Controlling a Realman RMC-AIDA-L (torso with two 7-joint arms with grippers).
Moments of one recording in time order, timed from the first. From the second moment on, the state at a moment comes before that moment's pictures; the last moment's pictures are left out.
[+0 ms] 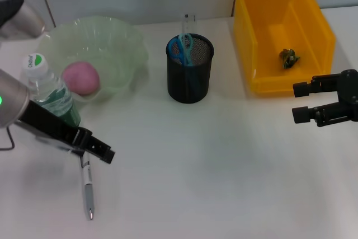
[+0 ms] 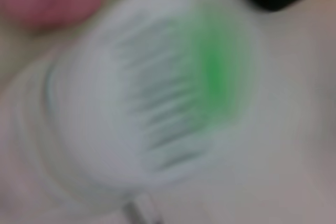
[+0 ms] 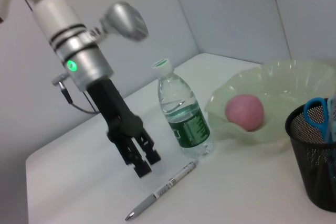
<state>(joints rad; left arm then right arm) -0.74 -2.07 1.11 1.10 2.60 1.74 -2.83 0.56 1.91 -0.50 -0.83 -2.20 -1.94 1.67</state>
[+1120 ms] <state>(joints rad) -0.61 -2.07 1.46 1.33 2.63 1.62 -1.65 0.52 1.92 -0.47 -0.80 -2.19 -1.88 1.79</state>
